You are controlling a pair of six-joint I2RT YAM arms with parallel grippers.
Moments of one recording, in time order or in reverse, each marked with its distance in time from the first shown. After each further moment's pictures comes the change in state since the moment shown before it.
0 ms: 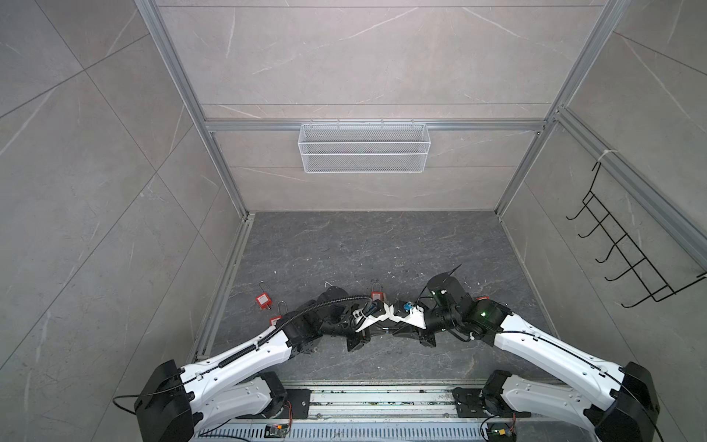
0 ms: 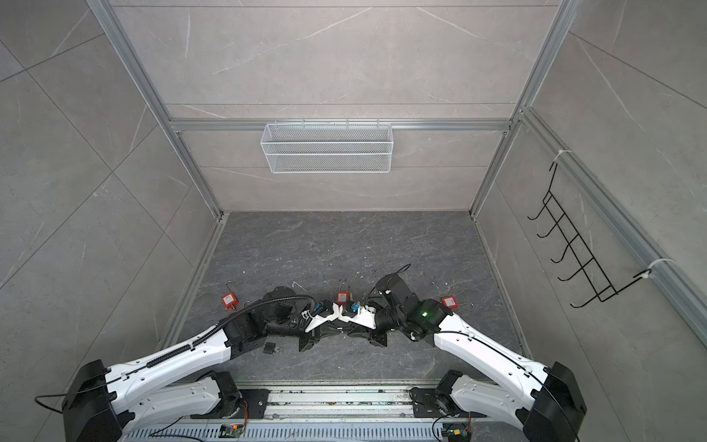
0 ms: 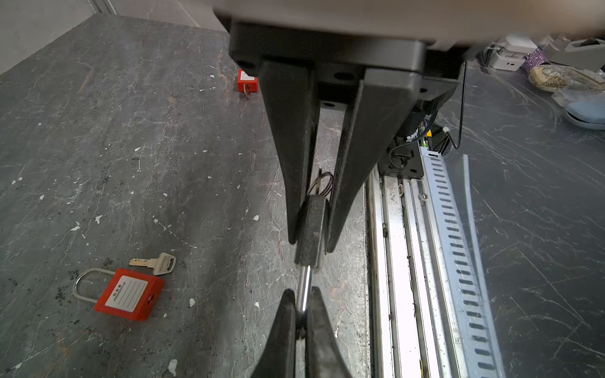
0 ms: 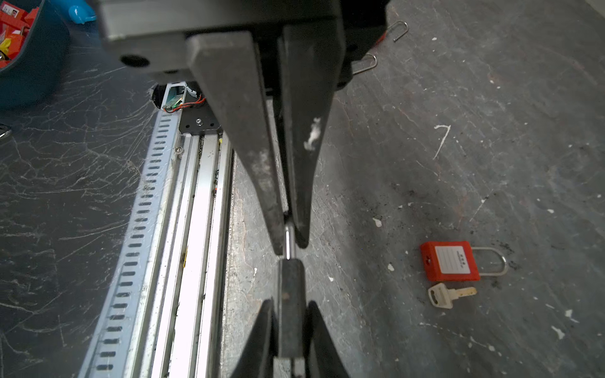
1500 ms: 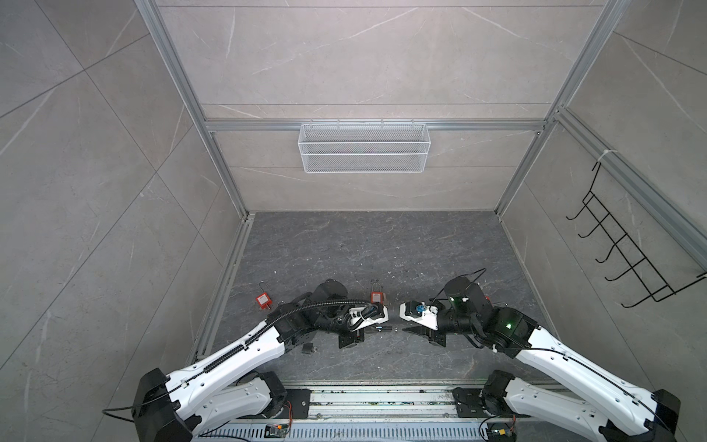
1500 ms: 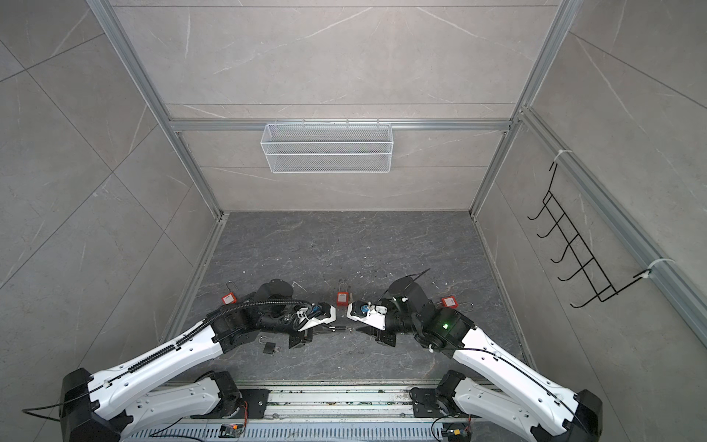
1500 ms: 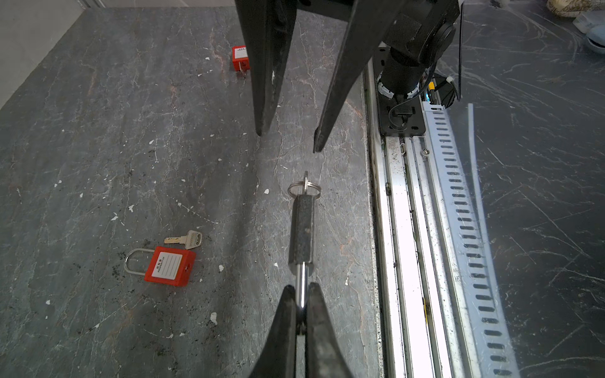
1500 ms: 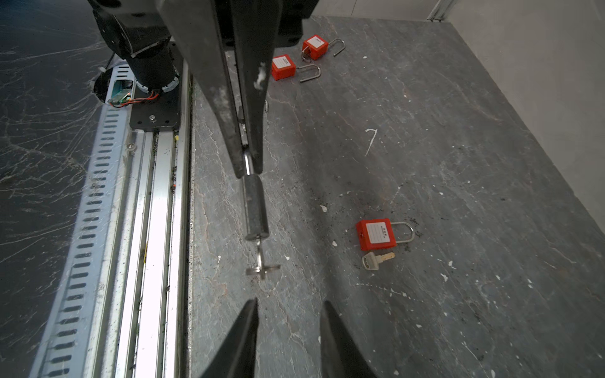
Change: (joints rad) left arm 0.028 -0.026 0.156 -0.321 -0.034 0.224; right arm 0.014 -0.158 0.021 -0.092 0.195 -0.028
